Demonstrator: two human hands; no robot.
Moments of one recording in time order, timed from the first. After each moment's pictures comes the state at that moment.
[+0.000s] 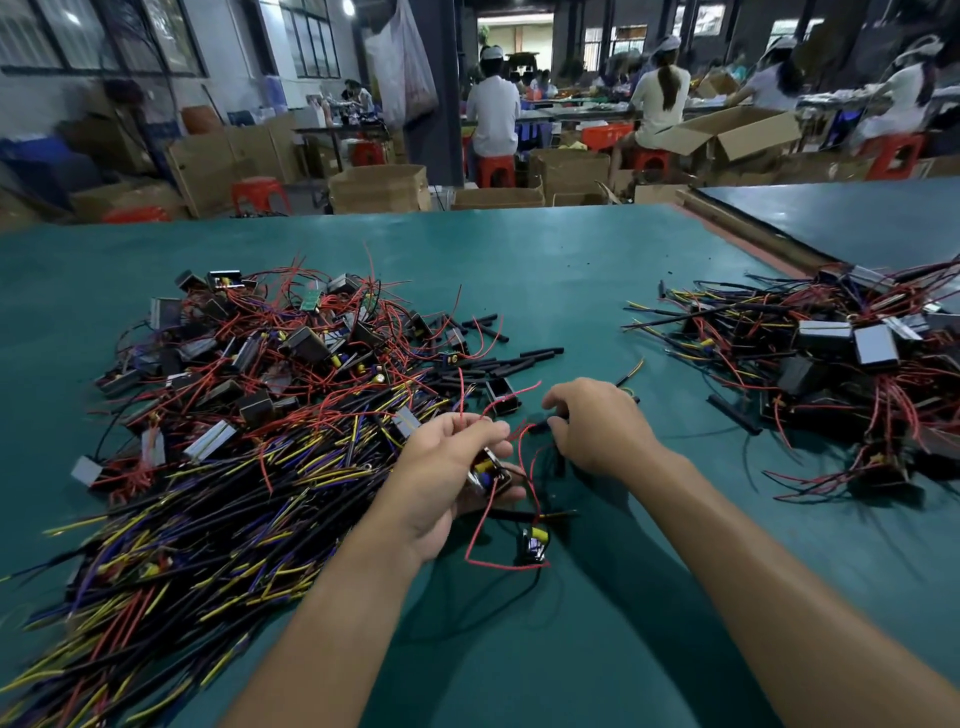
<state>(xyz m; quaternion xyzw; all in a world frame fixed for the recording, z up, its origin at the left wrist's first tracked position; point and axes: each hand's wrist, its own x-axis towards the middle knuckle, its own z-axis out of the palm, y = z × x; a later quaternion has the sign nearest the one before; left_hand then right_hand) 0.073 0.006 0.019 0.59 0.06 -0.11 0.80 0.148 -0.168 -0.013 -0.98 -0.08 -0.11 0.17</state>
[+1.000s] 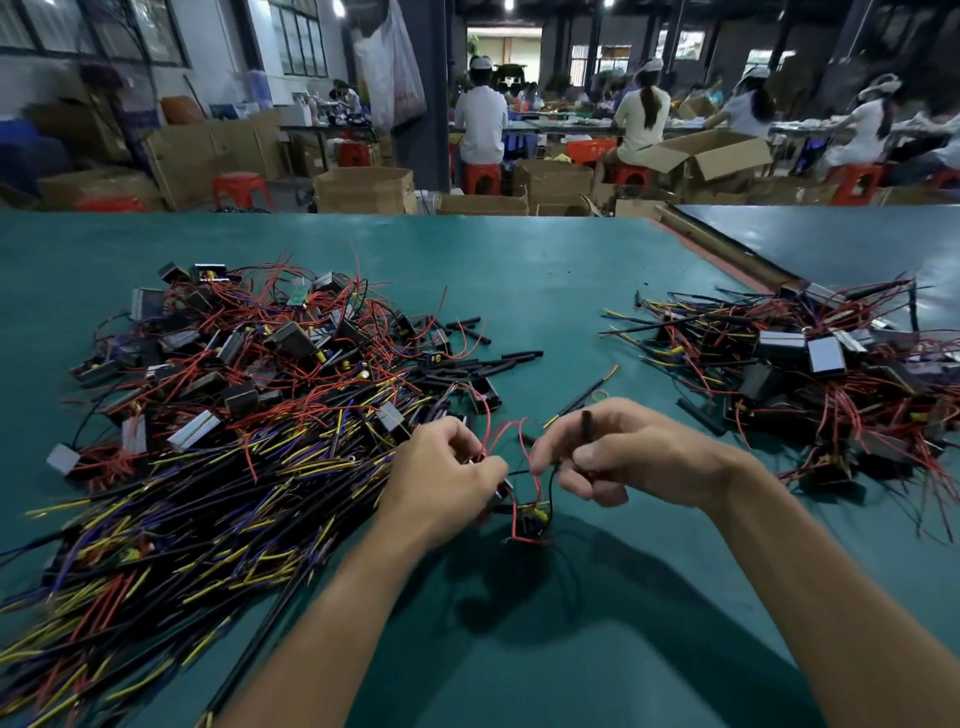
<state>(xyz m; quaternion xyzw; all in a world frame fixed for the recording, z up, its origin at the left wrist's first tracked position) 0.069 -0.002 0.003 0.87 0.00 0.07 0.50 0.083 -0.212 0.036 -0.68 -0.28 0.30 0.60</state>
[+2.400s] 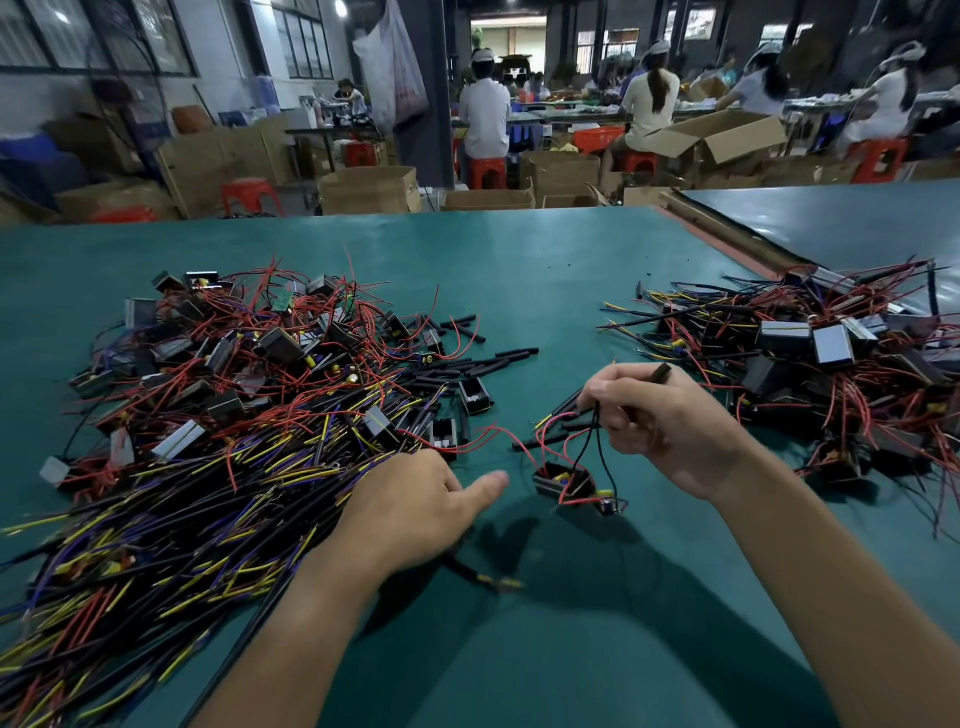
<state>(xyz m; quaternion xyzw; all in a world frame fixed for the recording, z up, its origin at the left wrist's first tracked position) 0.063 0.006 0.009 0.99 -0.04 -0.01 0.16 0.089 -0.228 0.037 -0.67 -0.11 0.07 0.73</state>
